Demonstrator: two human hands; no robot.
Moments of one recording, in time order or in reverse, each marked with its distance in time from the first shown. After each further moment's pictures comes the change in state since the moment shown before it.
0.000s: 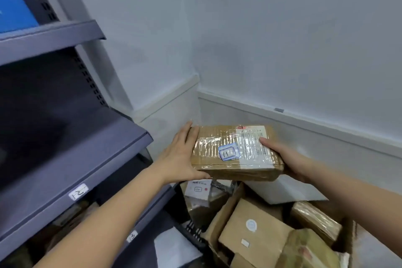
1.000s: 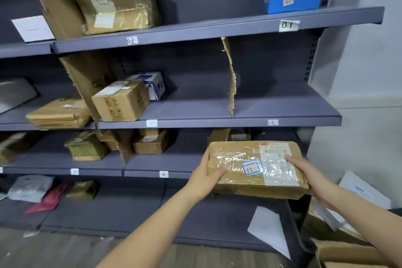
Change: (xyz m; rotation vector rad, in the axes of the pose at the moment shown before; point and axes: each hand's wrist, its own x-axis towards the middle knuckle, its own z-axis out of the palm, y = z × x) left_hand -0.389 0.041 0.030 -0.858 0.777 -1.069; right_hand -0.056 0.052 0.290 -0.290 -0.649 -0.040
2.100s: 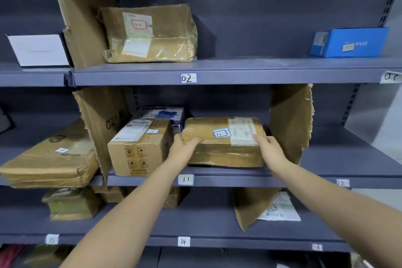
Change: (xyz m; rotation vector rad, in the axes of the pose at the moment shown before) left_hand 0.197 0.024 -0.266 -0.094 0.271 -0.052; right_hand 0.167 -0.164 0.264 -0.128 0.307 -0.278
